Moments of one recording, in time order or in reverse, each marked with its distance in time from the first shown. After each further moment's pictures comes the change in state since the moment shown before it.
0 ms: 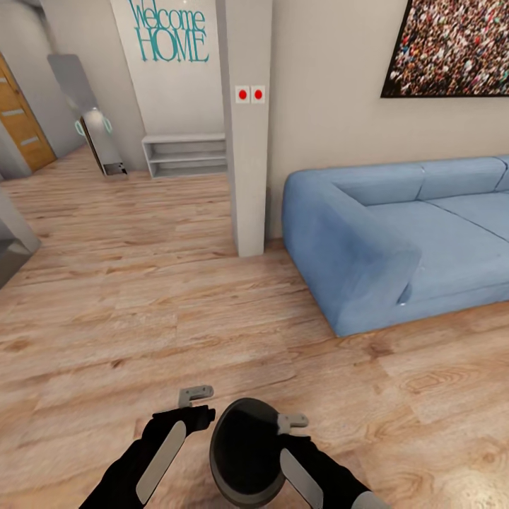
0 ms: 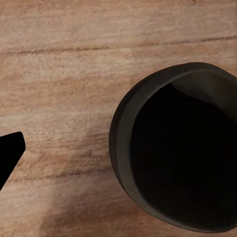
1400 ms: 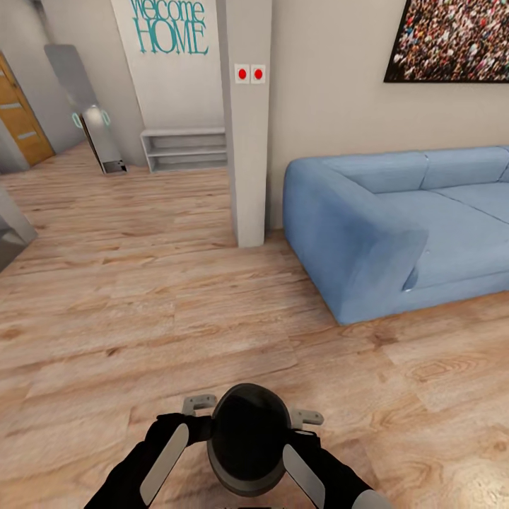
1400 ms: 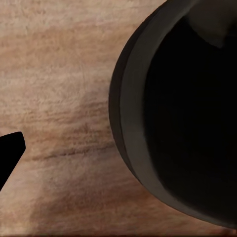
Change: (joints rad) left arm -0.005 -0.013 -0.006 0.043 0.007 0.075 -0.011; right arm 0.000 -0.002 -0.048 -0.003 -0.005 -0.064 -0.194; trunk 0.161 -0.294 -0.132
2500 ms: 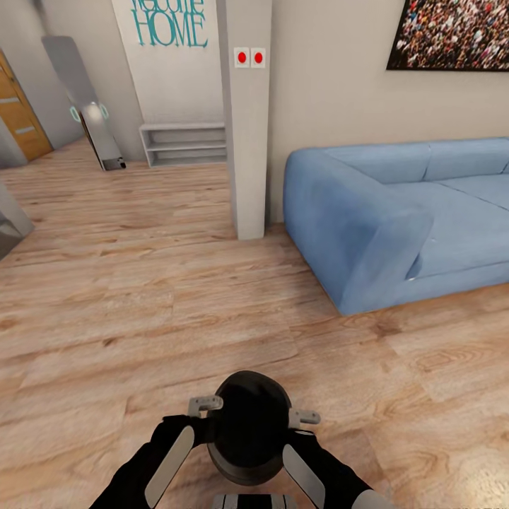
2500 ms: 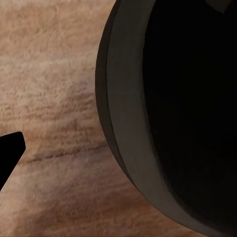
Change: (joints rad) left arm 0.000 -0.010 -0.036 0.001 -0.002 -0.007 -0.002; right arm 0.000 0.000 0.000 0.000 0.002 -0.003 0.056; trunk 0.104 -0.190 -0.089
